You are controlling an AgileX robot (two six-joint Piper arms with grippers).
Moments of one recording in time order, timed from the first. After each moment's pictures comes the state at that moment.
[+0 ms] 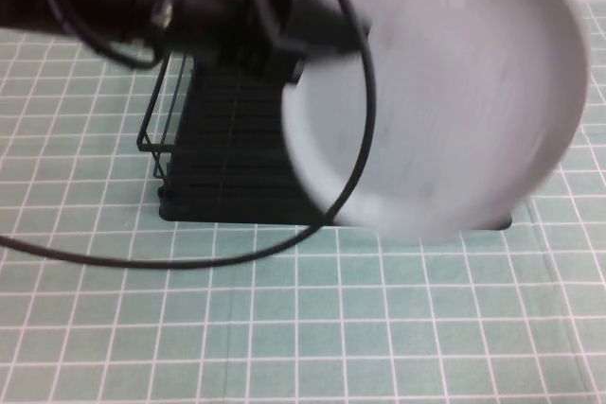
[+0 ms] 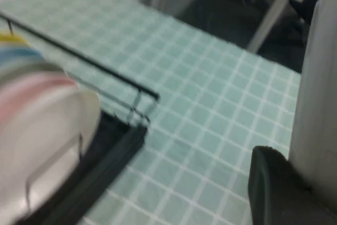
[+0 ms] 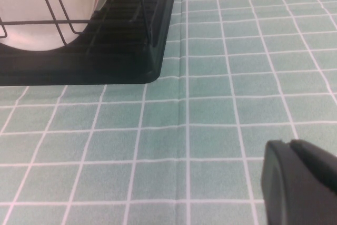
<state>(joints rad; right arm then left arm) 0.11 -0.01 0.03 0.03 0.35 0.09 -0.45 1.42 -1.46 -0.94 0.94 1.00</state>
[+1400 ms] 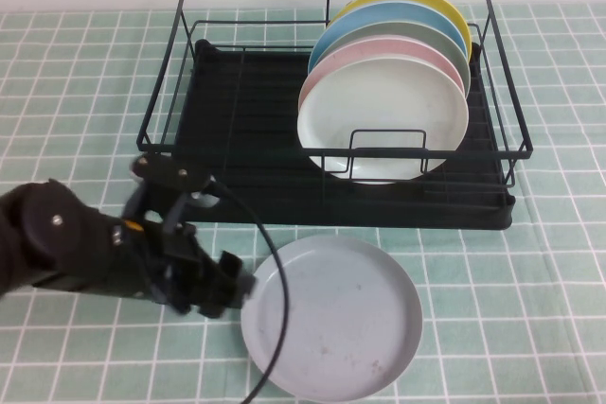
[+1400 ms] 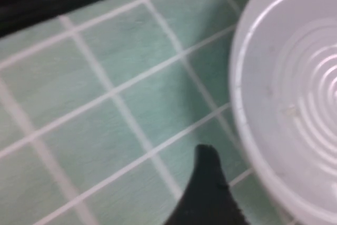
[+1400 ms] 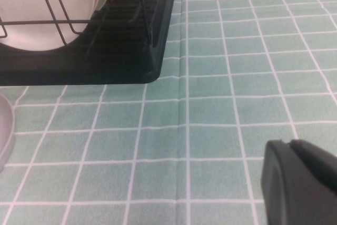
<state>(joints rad) 0.11 -0.01 0.03 0.03 0.35 0.09 -0.44 1.47 -0.76 -0.68 0.44 0.74</state>
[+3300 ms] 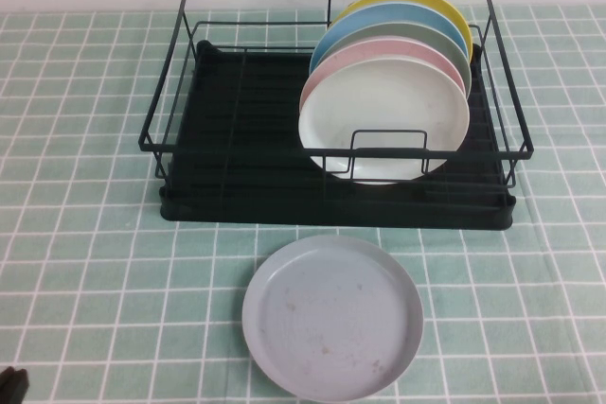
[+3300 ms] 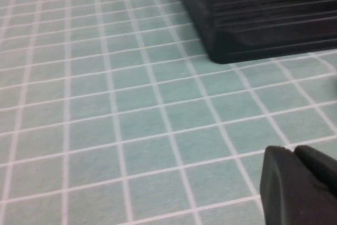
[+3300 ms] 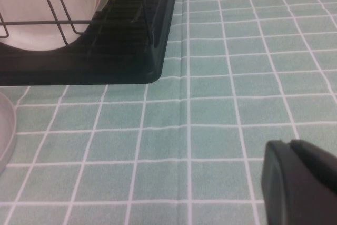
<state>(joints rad) 0.11 -0.01 0.03 0.03 0.35 0.09 -0.21 -0.01 0.02 -0.07 0.35 0.24</state>
